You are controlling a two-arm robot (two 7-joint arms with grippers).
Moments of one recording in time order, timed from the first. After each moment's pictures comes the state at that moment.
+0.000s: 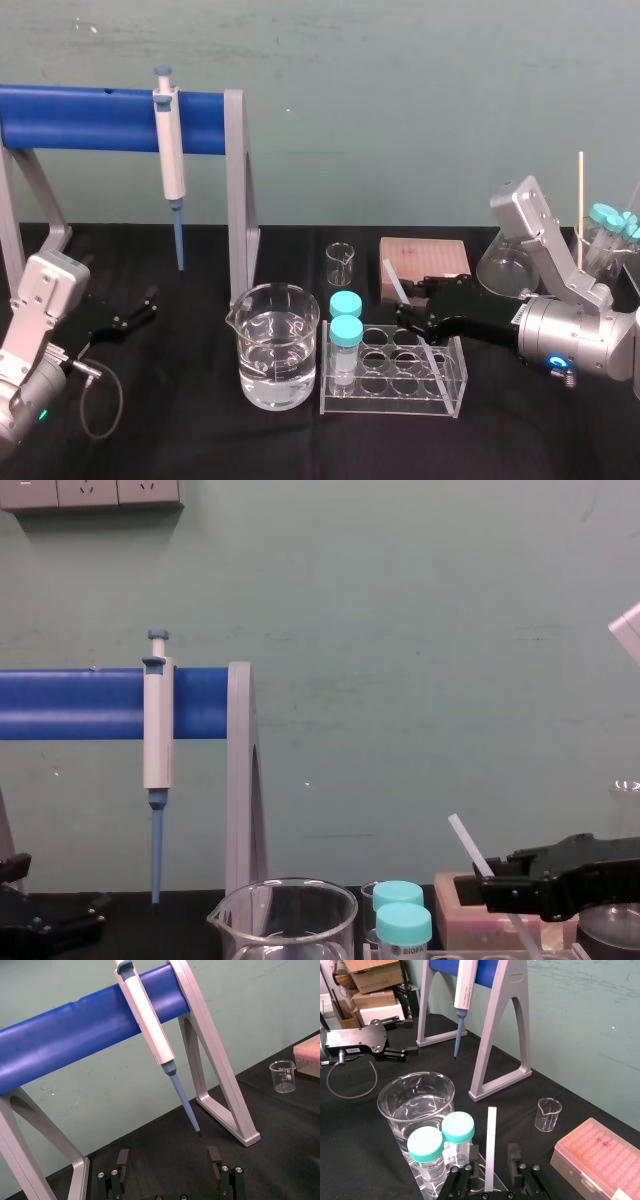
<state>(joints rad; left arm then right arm) -0.20 0.60 0.45 -1.41 -0.25 -0.12 0.03 0.45 0.59 -0.54 -1.43 0.50 0.24 0.57</state>
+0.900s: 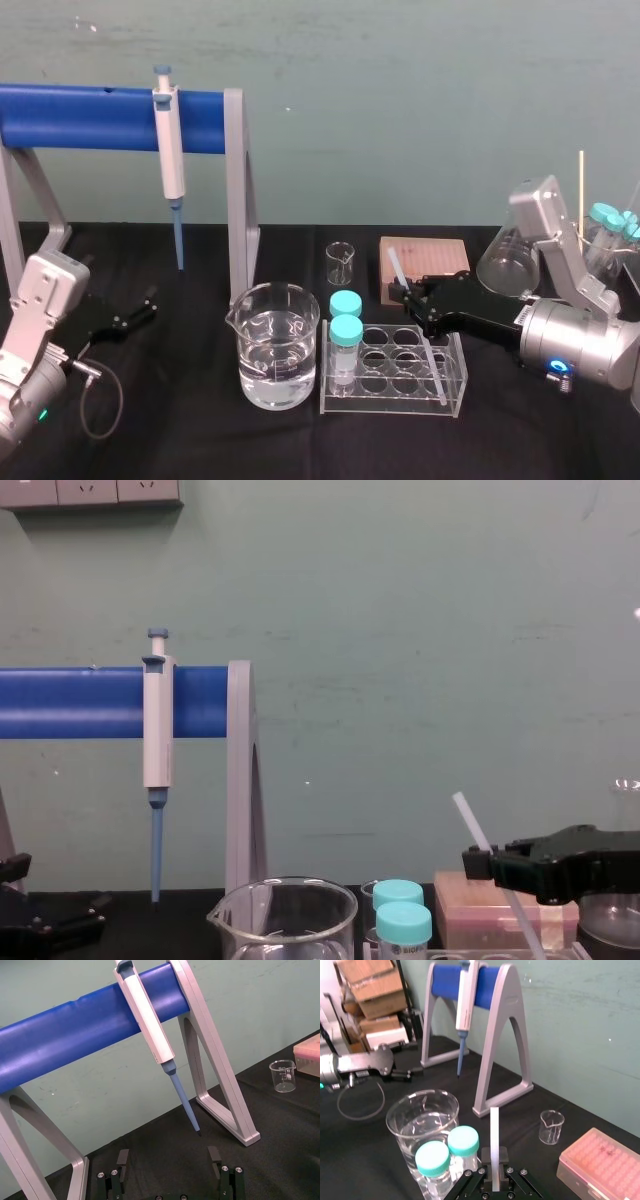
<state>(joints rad) -0.20 0.60 0.45 -1.41 -0.25 -0.12 0.03 0.41 0.57 -0.51 -1.44 0.54 0.19 0.57</state>
